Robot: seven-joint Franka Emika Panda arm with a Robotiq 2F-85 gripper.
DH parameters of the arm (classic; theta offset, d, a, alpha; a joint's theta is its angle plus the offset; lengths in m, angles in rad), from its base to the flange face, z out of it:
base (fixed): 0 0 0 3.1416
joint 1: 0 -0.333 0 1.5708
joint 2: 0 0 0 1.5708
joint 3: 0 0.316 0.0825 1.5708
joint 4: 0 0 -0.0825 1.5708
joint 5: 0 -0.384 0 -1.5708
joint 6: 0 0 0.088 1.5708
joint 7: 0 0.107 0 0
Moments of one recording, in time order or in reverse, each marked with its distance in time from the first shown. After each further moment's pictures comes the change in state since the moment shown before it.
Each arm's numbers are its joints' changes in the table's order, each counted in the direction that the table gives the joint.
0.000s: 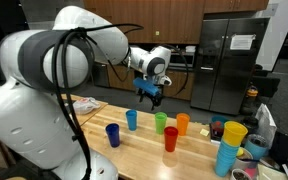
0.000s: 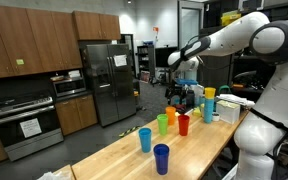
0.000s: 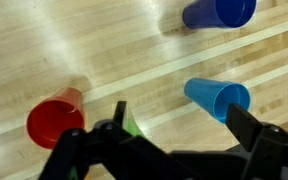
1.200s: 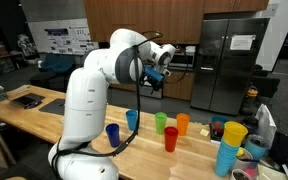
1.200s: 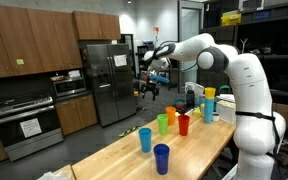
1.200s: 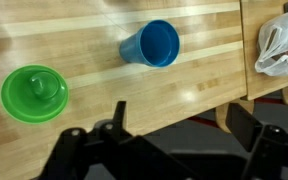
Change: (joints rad) arm -0.008 0.604 0.083 0.756 -0.189 -0.257 -0.030
